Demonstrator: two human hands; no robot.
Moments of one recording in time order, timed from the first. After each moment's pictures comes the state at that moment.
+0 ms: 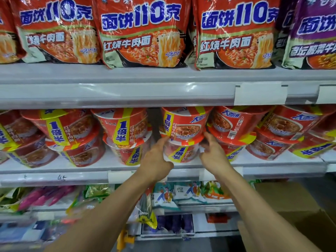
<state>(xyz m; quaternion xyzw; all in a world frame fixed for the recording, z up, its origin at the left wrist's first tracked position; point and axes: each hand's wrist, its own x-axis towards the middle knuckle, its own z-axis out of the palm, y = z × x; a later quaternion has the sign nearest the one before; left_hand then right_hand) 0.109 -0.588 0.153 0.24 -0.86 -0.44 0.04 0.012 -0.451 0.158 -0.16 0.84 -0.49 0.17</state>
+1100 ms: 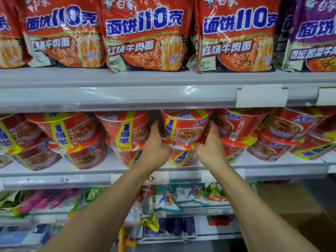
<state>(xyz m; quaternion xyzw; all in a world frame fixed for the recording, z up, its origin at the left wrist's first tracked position) 0.098 -0.598 0.175 0.21 -0.81 -0.53 0.14 0.020 -0.473 0.176 -0.16 0.83 -0.53 0.09</state>
